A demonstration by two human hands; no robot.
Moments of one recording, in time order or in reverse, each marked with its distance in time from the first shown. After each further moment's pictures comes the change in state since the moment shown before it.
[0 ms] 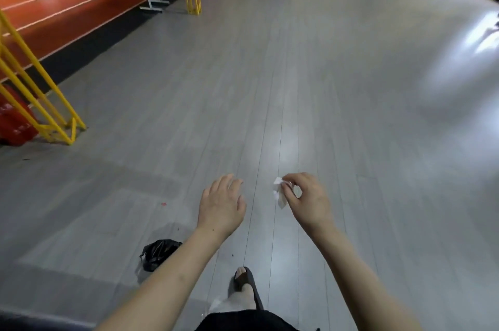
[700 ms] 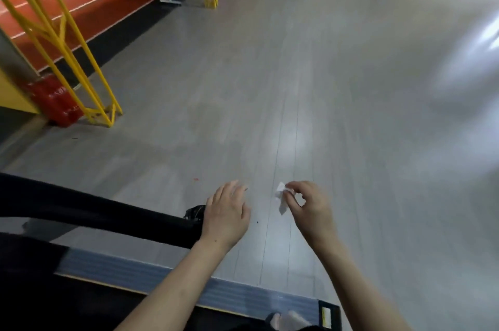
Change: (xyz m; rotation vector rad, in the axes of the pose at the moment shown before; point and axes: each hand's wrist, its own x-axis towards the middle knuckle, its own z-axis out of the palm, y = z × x) left_hand -0.272 -0.105 -0.146 -0.176 0.020 -0.056; right_hand -0.204 -0.243 0.000 0.045 0.017 0.024
